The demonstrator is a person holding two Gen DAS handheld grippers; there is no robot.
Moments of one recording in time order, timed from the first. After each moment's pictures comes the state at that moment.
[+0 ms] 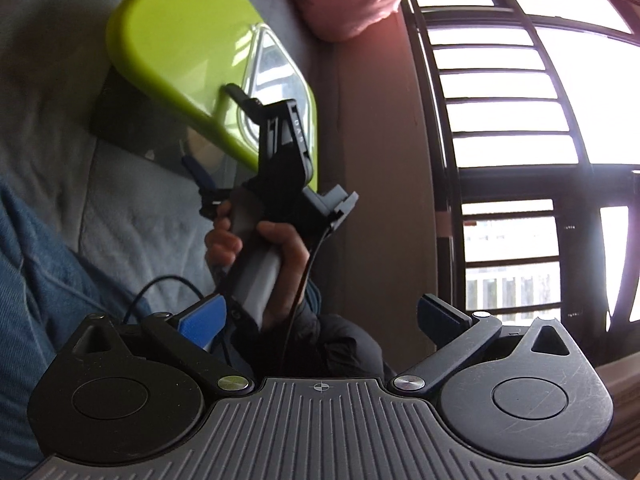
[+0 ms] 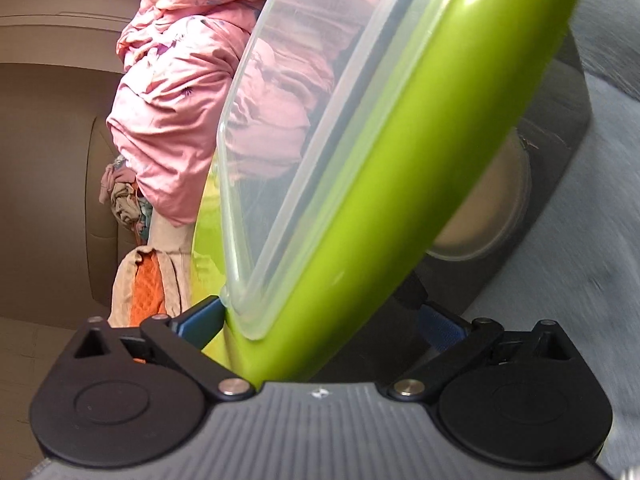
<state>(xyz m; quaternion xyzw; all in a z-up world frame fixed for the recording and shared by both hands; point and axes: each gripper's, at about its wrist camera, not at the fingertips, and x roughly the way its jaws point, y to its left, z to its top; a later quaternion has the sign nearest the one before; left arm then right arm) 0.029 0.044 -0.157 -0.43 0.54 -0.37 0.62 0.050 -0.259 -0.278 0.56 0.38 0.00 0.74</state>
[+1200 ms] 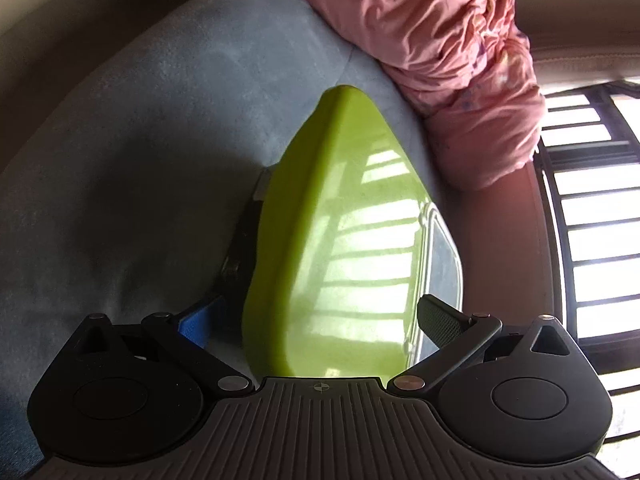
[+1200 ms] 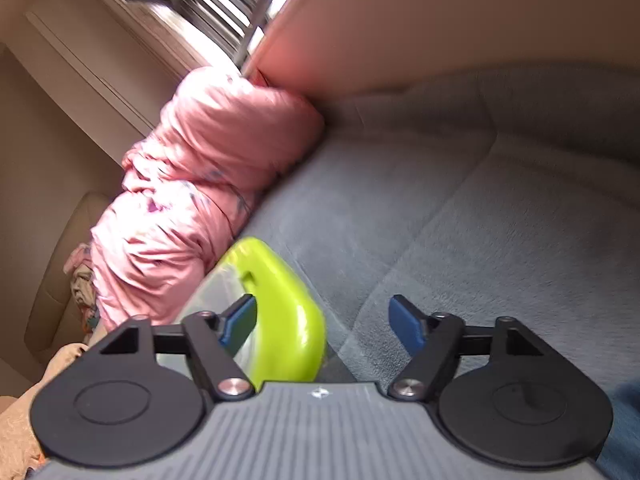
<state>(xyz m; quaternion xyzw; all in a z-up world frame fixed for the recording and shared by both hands) 0.150 0.057 -0.229 -0.44 0.50 -0.14 0.73 0.026 -0.425 -0.232 0.42 0.24 -0.11 0.87</state>
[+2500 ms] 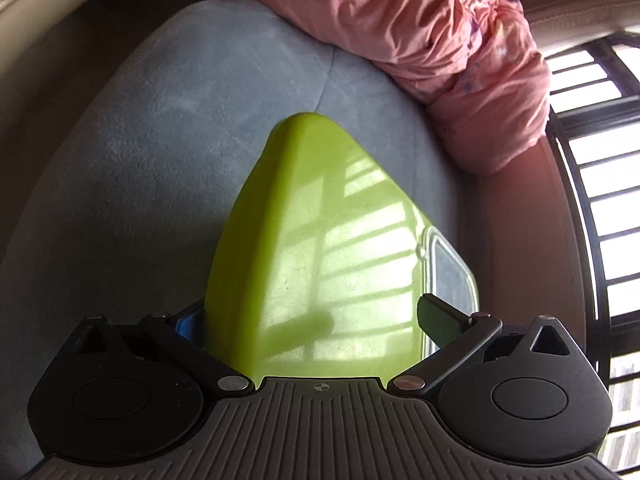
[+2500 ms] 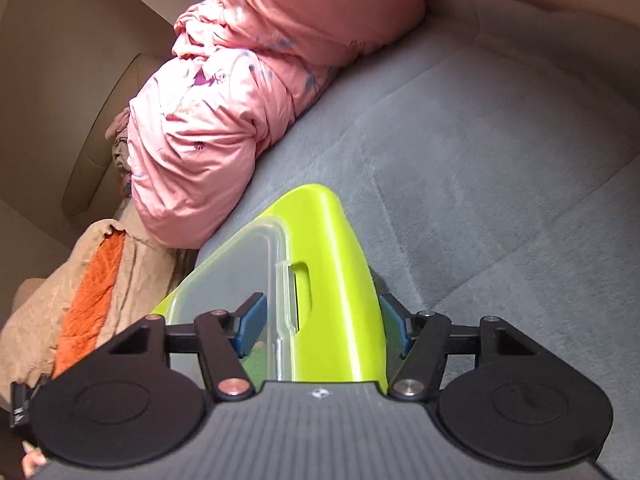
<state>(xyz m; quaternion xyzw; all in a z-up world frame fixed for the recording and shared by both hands) 0.217 0.061 -0.233 -0.38 0.53 -0.18 0.73 0.138 -0.430 -0.233 0.37 0.40 0.08 0.84</state>
